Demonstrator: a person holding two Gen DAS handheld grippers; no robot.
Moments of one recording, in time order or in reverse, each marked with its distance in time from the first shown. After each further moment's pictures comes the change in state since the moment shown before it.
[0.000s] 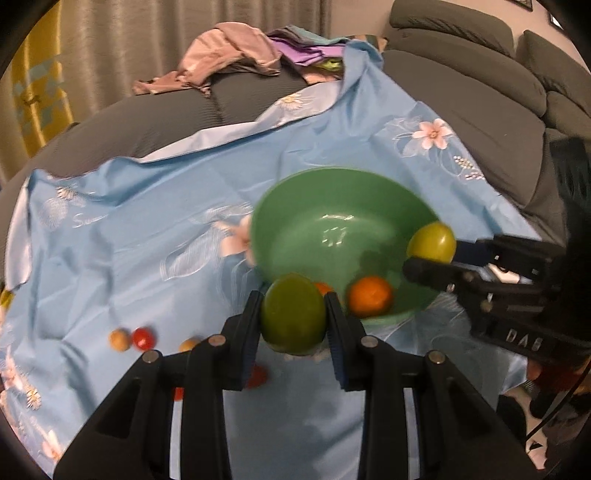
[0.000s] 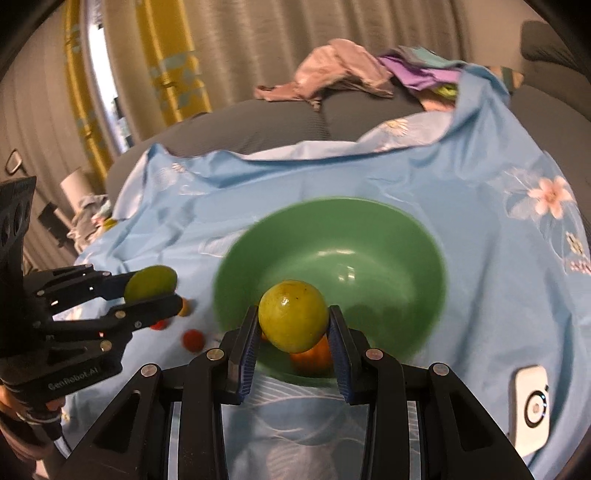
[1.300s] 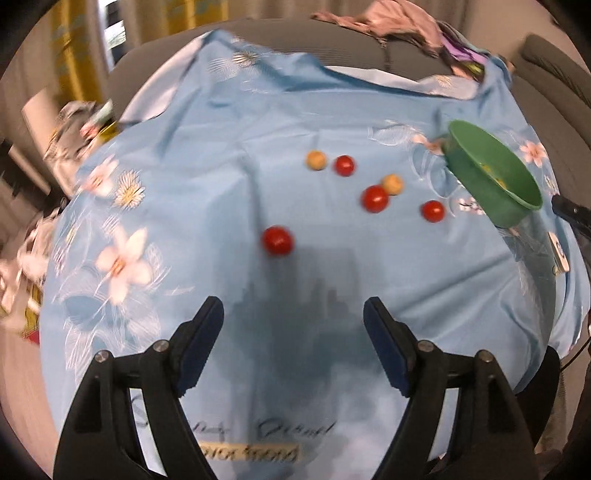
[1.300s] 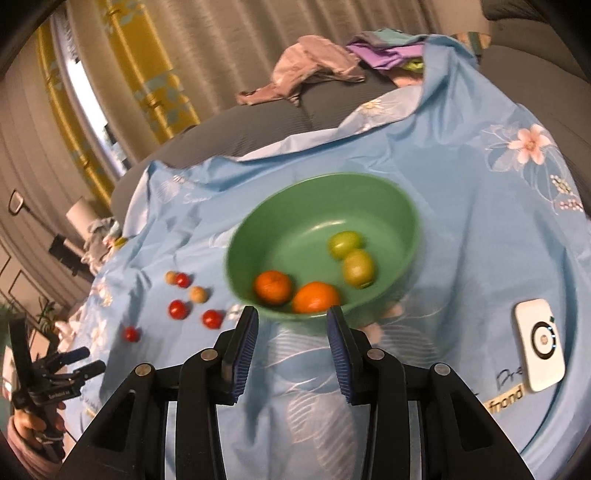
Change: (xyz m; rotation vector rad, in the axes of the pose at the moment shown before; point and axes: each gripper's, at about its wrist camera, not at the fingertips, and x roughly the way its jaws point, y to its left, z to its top) left arm -0.111 0.122 -0.172 -0.392 0.140 0.282; right arm -0.033 0.006 -0.029 0.113 0.012 0.079
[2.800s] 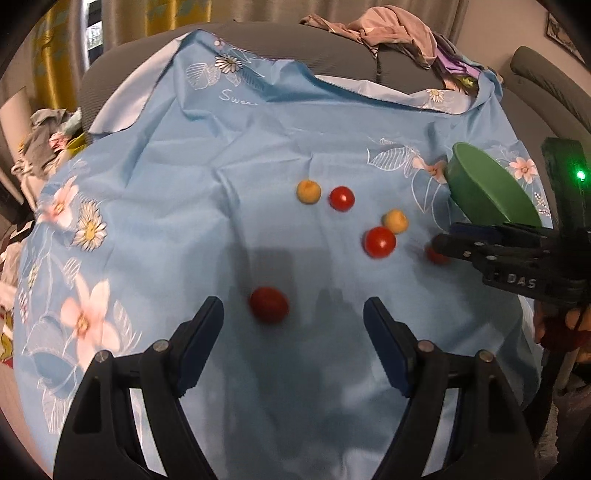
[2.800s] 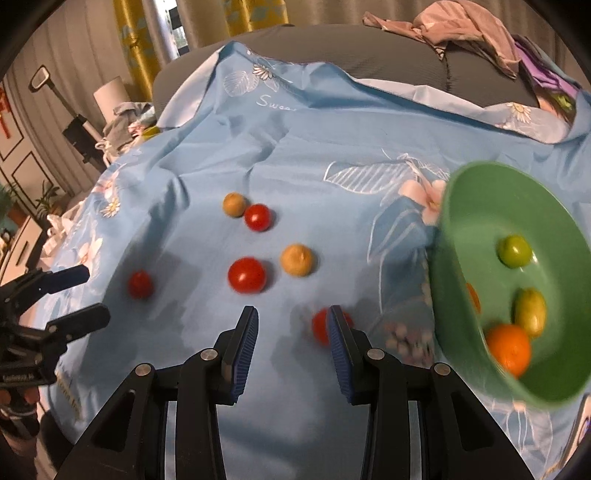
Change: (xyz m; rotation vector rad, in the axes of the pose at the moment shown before) left arm 0.049 0.010 0.051 0.030 -0.034 -0.122; right arm 0.140 0.129 0.003 -0.334 0.257 0.008
